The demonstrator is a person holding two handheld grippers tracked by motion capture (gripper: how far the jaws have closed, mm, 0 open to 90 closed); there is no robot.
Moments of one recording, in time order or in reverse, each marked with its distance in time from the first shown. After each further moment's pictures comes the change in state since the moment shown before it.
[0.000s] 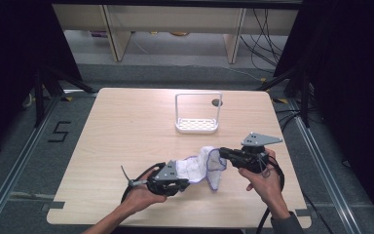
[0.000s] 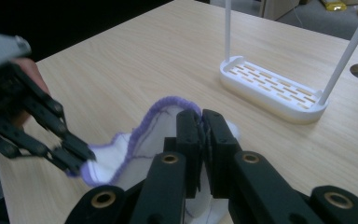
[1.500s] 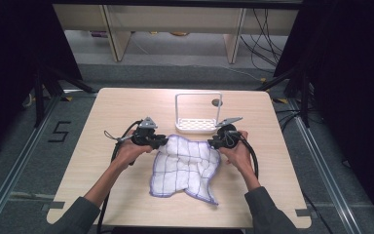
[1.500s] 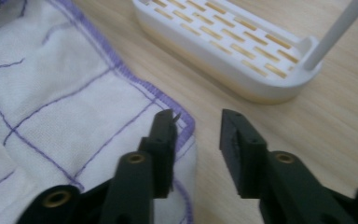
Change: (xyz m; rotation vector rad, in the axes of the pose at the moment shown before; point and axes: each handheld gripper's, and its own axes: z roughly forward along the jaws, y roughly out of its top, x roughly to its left) left arm 0.149 -0.007 0.009 0.082 0.223 -0.211; right arm -0.071 -0.003 0.126 0.296 -0.169 0.040
